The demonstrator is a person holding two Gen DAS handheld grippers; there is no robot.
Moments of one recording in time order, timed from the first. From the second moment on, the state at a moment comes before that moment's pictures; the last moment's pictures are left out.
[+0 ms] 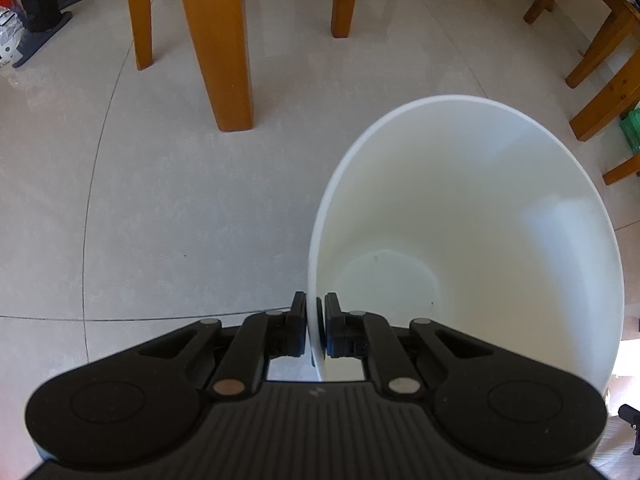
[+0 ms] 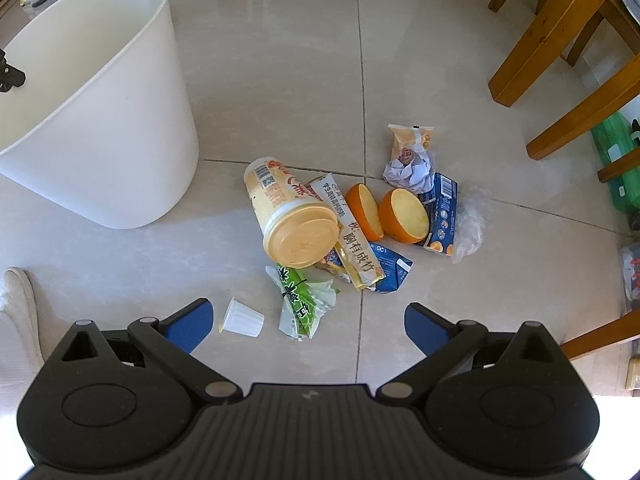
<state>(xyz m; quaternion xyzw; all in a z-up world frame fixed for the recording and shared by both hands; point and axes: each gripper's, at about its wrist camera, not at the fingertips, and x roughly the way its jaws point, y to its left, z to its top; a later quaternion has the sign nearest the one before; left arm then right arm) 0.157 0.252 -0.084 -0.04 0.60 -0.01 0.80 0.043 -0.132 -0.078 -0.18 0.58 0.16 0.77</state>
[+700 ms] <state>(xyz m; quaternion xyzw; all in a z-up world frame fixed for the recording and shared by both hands) 0.157 0.253 -0.081 -0.05 0.60 0.00 0.80 0.027 -0.135 -0.125 -0.29 0.55 0.12 0.77</state>
